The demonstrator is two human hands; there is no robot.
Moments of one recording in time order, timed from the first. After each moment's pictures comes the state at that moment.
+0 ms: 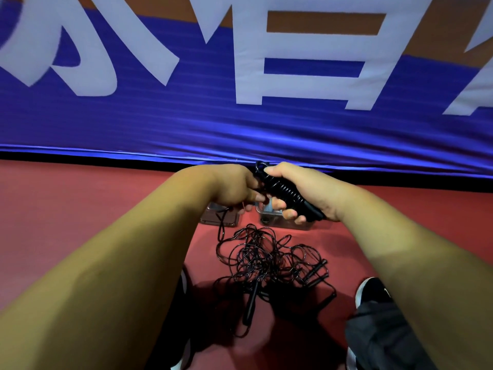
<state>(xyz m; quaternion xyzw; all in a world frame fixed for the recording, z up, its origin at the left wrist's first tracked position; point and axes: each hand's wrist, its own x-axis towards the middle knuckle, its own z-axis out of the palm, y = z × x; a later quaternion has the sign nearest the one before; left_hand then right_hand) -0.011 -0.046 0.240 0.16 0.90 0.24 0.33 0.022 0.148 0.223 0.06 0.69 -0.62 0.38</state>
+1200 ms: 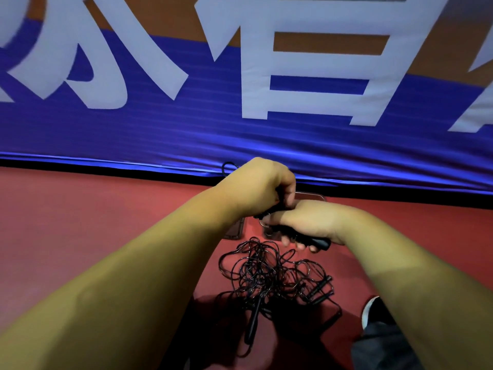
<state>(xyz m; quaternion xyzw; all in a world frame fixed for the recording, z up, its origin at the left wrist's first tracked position) -0.013 -0.022 0.247 0.35 0.90 0.24 0.06 0.022 0.146 0.201 0.03 0.83 -0.43 0.36</state>
